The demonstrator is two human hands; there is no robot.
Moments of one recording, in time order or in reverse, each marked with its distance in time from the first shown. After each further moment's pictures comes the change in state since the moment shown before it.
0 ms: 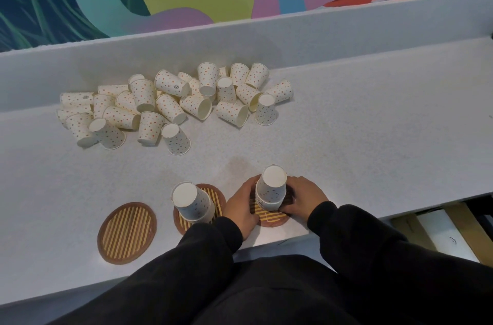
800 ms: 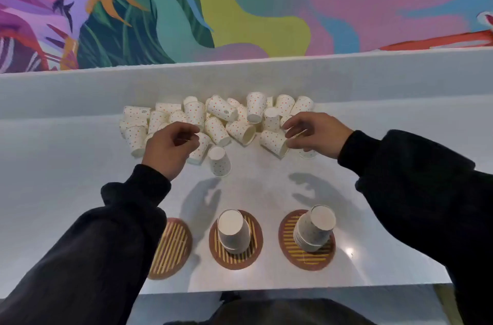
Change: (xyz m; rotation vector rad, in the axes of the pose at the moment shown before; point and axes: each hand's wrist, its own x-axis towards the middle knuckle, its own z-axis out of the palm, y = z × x) left_hand -0.008 -0.001 -0.275 -0.223 0.621 0.081; right_hand 0.106 -0.163 -0.153 0.265 -0.049 -0.199
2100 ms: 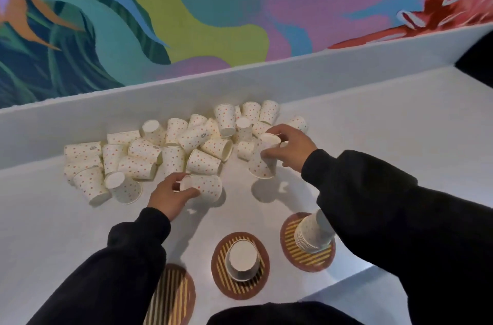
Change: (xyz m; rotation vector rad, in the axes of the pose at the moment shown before) left_hand 0.061 -0.100 0.031 0.055 -0.345 -0.267; right_hand 0.030 -0.004 0.056 0.159 0.371 0.268
